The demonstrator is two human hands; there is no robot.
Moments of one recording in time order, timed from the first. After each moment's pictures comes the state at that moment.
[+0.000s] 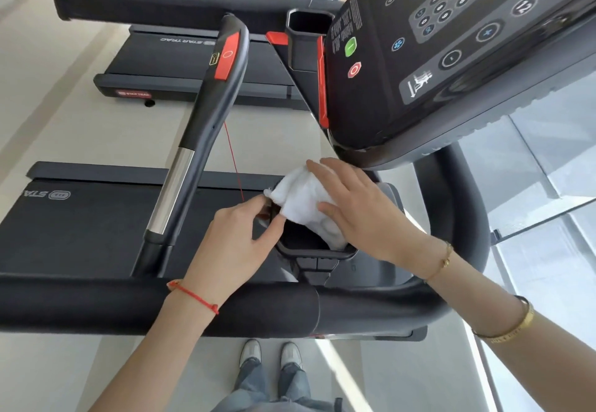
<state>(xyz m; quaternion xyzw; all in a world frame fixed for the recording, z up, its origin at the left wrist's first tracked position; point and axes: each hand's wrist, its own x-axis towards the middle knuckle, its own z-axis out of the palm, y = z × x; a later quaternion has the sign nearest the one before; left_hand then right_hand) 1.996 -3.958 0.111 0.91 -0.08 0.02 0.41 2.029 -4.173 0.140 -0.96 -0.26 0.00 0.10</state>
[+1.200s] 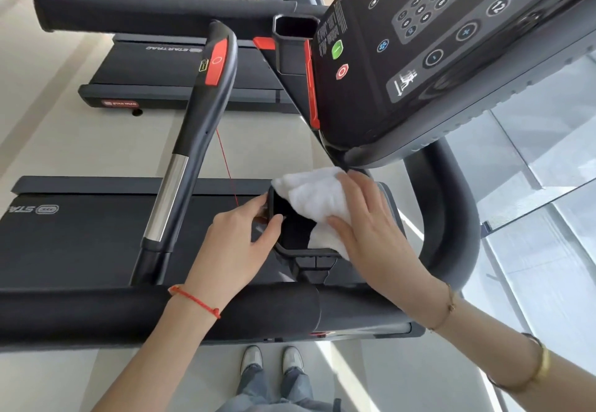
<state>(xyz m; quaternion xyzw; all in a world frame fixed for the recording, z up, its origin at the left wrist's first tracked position) 1.995 -3.958 0.110 0.91 -0.08 0.02 0.41 1.979 -4.168 0.140 -0.96 -0.10 -0.02 0.25</state>
